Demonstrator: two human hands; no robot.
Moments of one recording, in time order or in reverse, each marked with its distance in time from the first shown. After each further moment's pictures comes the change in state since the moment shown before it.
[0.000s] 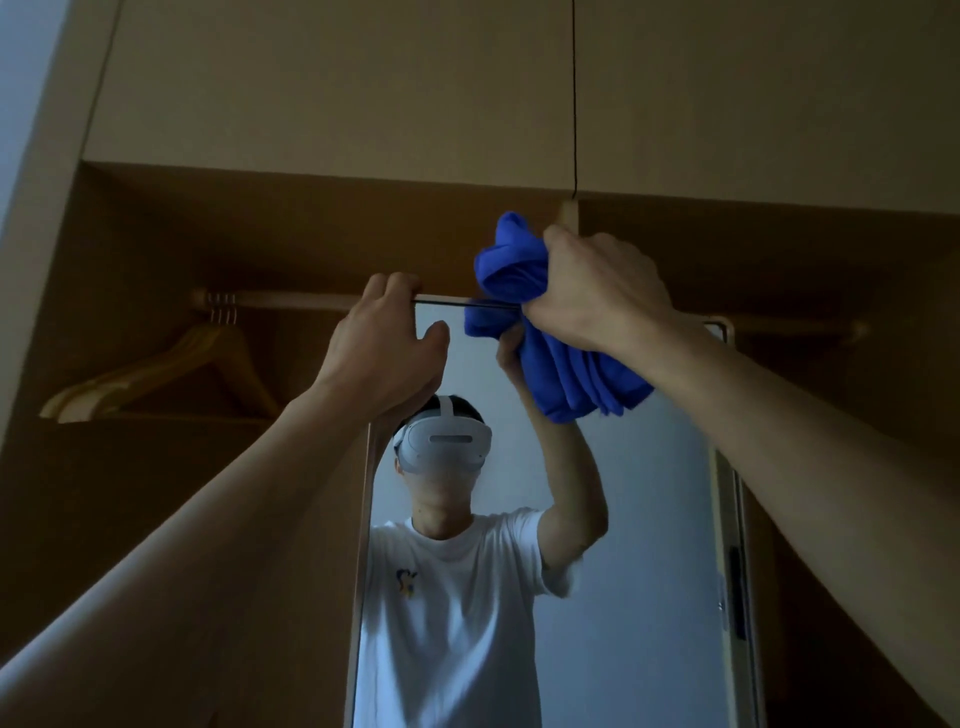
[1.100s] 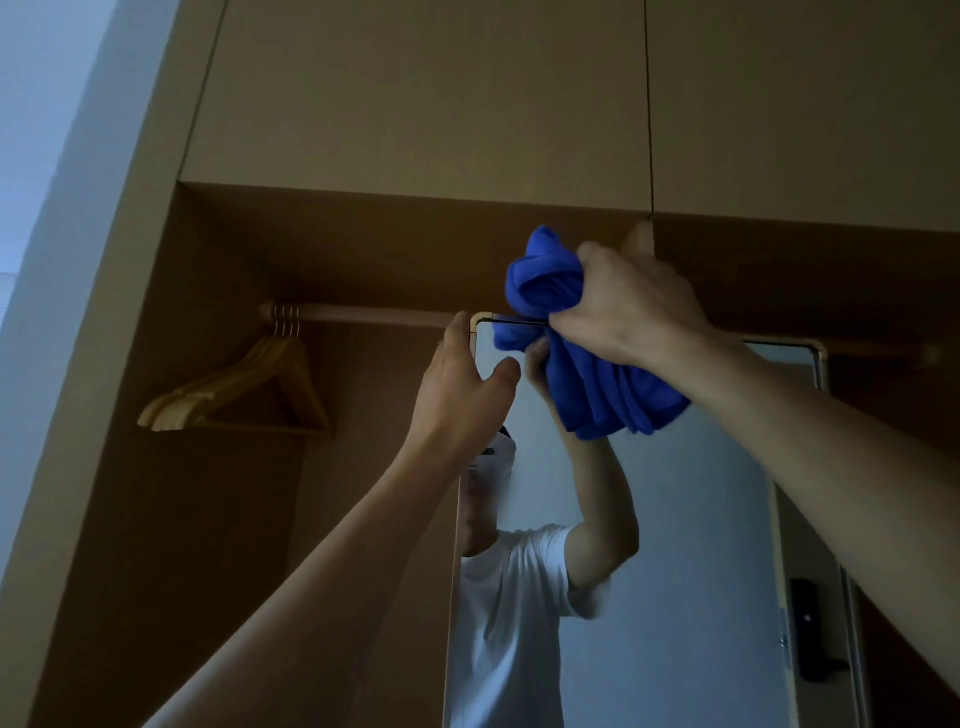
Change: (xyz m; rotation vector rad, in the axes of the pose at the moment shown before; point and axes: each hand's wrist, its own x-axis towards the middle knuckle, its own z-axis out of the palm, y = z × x) left_hand -0.024 -0.026 0.012 -0.589 -0.045 -0.178; right_hand 0.015 -0.054 0.011 0.028 -0.005 0.039
